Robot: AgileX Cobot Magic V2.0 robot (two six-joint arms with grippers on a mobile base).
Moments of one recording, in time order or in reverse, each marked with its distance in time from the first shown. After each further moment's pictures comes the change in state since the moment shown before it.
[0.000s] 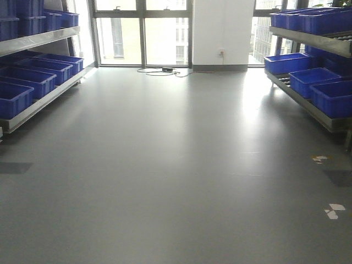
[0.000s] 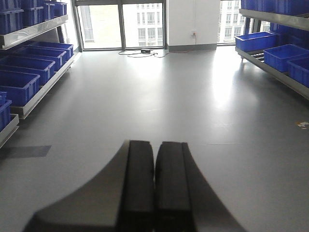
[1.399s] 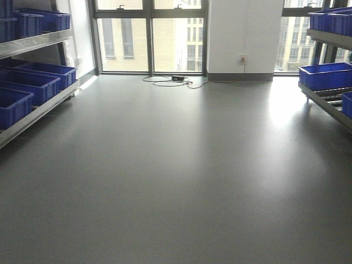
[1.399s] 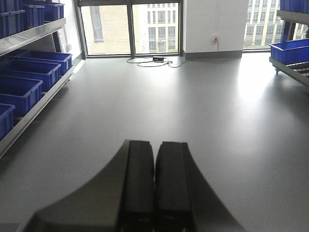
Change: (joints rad) left arm 0.000 0.000 0.000 0.000 0.000 0.000; right arm 0.000 0.000 0.000 0.002 0.000 0.000
